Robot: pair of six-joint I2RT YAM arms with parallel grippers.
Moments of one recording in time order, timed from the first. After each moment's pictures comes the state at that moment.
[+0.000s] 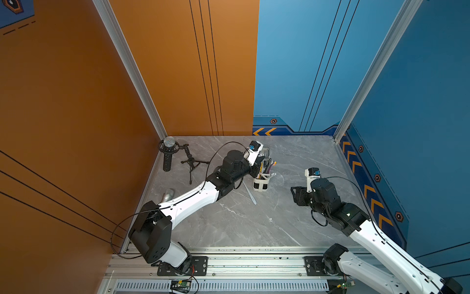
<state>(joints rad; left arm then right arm) -0.70 1.51 1.10 0.22 0.09 0.02 0.57 0.83 0.75 -0.59 0.17 0.51</state>
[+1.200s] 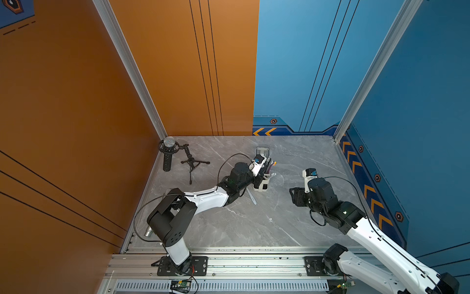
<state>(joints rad) -0.72 1.70 0.94 0.54 0.07 0.06 0.57 0.86 0.75 -0.59 0.17 0.49</state>
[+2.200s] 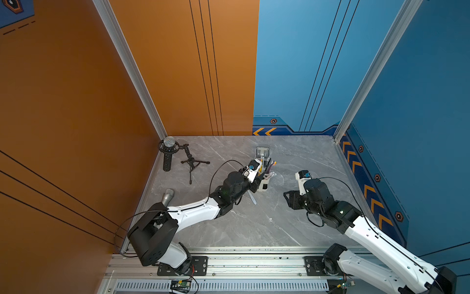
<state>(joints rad) -0.80 1.44 0.75 0.58 -0.11 0.04 0.70 0.89 0.75 -0.58 0.11 0.50</state>
